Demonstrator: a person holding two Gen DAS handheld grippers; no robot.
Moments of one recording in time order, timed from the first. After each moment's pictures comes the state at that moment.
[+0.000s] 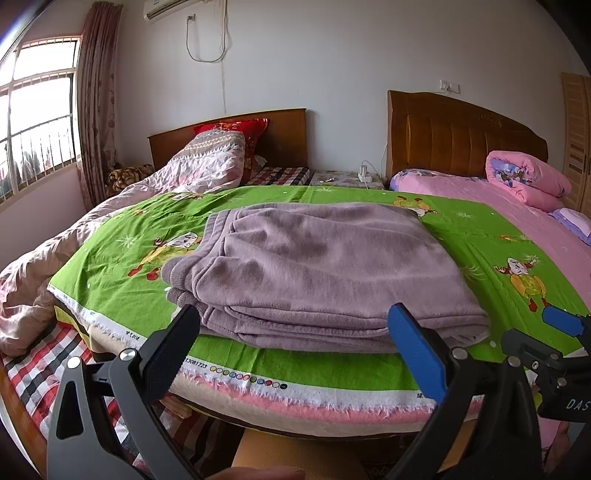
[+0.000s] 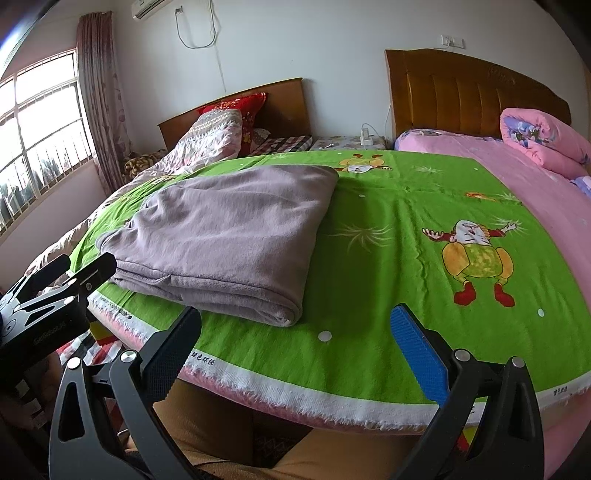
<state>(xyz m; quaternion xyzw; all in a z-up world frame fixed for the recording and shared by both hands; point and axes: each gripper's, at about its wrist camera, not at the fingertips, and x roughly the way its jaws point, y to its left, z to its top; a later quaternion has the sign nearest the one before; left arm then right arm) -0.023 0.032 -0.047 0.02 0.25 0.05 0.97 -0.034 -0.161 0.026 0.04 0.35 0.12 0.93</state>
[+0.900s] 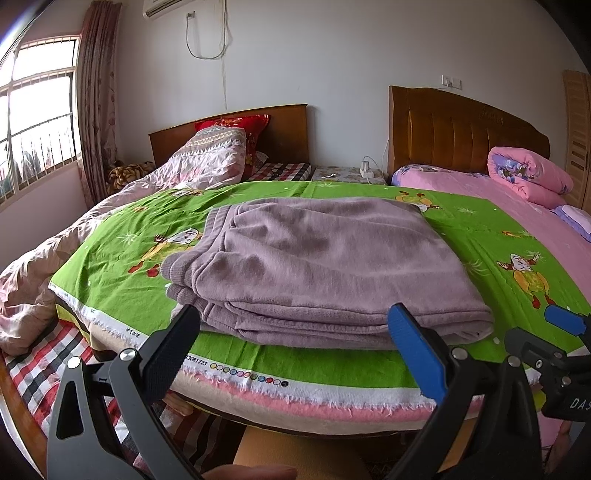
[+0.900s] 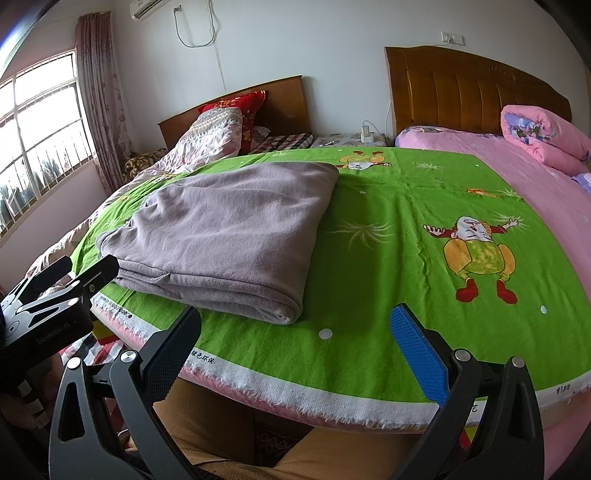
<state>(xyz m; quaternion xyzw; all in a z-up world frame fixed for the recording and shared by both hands) -0.023 0.033 -0.052 0.02 0.26 0.06 0.96 -0.034 -0.161 0.023 0.04 0.35 0.12 0.93</state>
